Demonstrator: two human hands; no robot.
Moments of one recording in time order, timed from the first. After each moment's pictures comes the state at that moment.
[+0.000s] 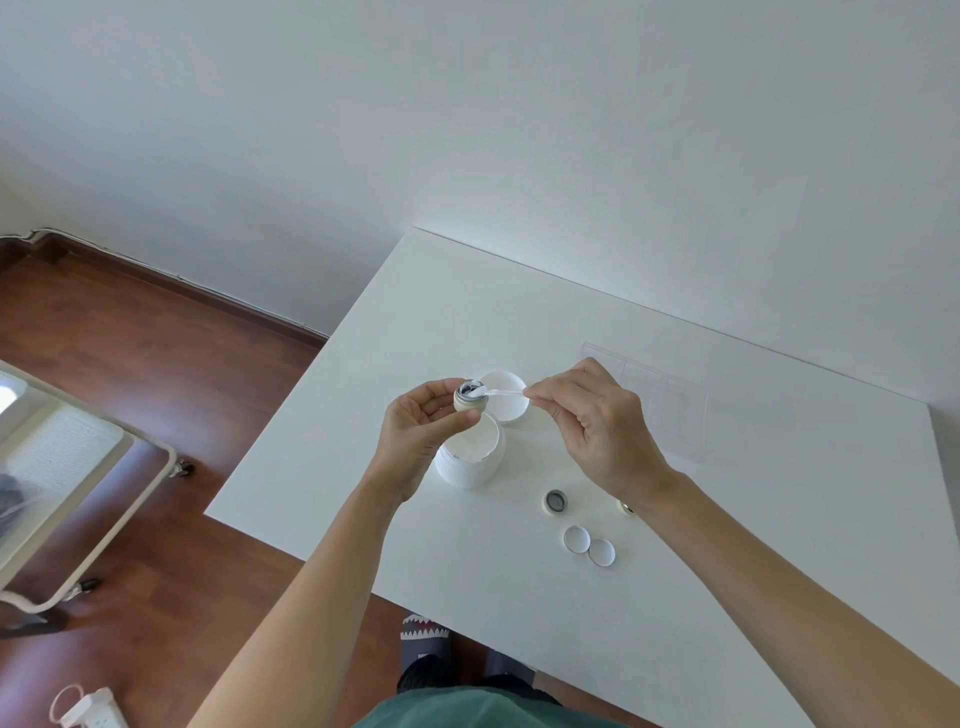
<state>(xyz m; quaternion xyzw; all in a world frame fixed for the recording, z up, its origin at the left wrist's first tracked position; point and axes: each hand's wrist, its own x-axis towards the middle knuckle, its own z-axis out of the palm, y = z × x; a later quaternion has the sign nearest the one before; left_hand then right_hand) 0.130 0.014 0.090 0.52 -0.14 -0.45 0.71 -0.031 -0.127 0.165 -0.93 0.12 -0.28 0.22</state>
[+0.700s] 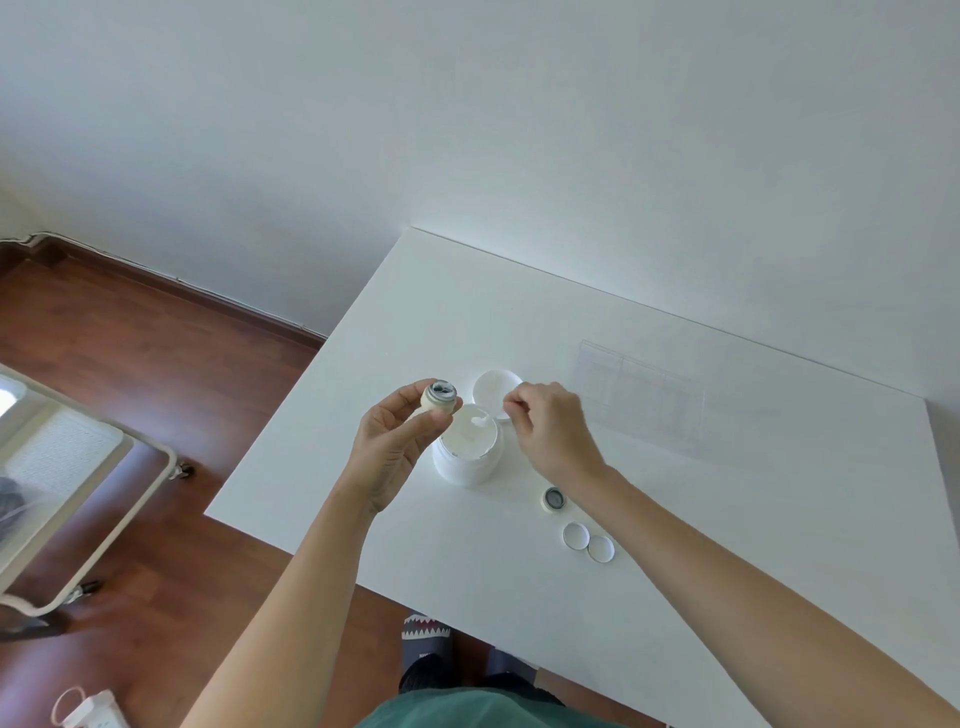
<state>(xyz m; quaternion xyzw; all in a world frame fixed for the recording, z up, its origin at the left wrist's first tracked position) 0.139 0.037 0.085 0.45 -0.13 -0.47 0.75 0.001 -0.116 0.113 -0.90 0.30 -0.14 0.28</state>
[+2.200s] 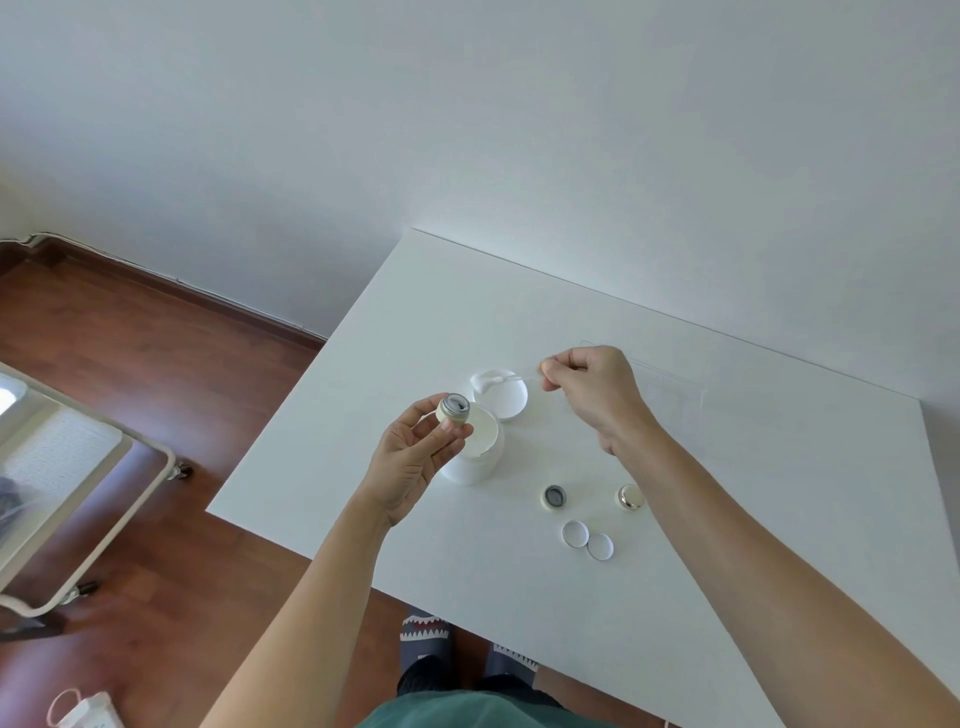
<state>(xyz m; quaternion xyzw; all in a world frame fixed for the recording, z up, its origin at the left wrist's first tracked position) 0.122 0.038 0.071 0.44 -0.08 -0.51 0.74 -0.001 -0.140 0.174 -0.70 0.47 -0.14 0.51</state>
